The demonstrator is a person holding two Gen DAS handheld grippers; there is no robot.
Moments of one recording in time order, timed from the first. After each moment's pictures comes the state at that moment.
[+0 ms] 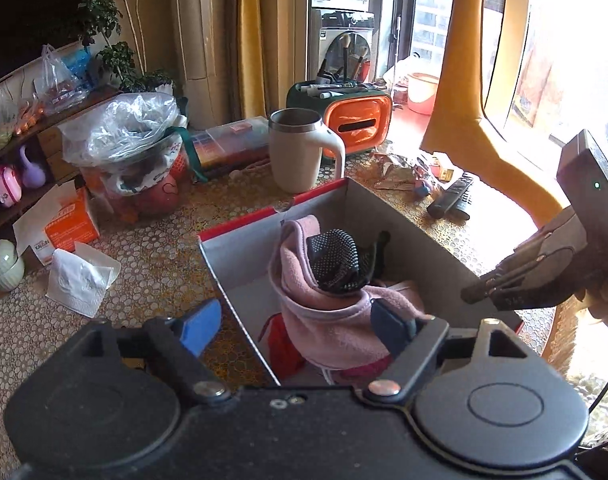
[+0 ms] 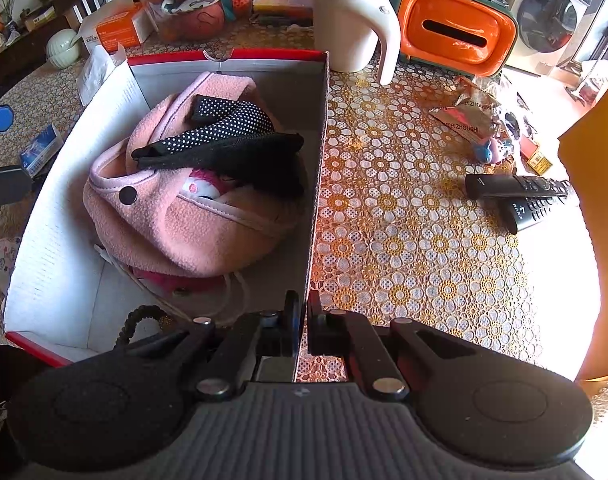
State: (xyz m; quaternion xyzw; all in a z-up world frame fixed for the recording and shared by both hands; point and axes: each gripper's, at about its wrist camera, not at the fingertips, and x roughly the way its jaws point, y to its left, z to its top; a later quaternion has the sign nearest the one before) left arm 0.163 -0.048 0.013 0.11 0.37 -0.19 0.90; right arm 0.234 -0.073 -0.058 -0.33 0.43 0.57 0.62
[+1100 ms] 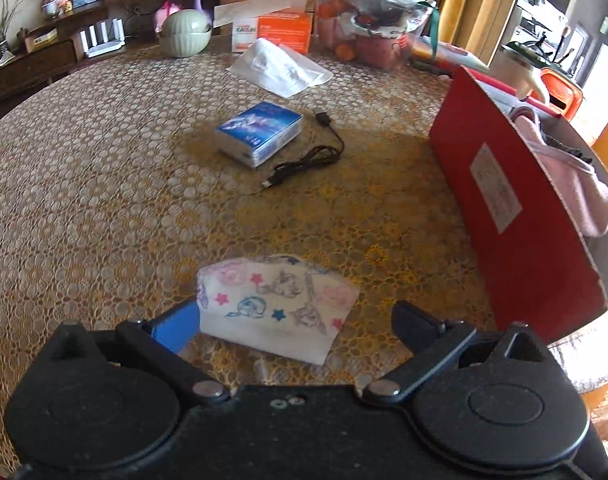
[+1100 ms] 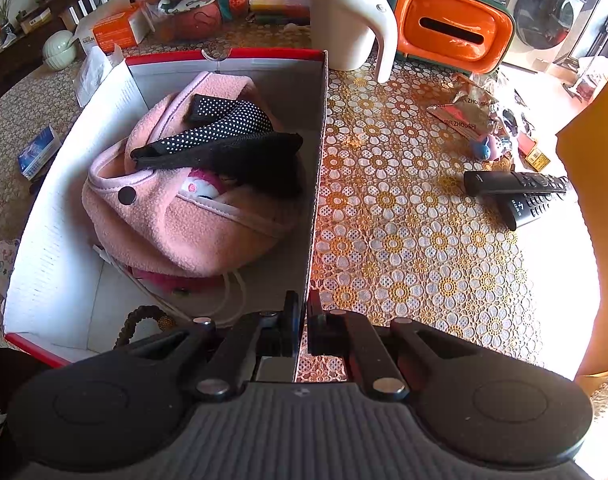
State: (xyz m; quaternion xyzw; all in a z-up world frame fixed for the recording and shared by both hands) left arm 0.090 0.107 -0.103 -0.05 0.46 0.04 0.89; right arm 0.232 -0.074 -0.058 -0.33 0.44 0.57 0.62
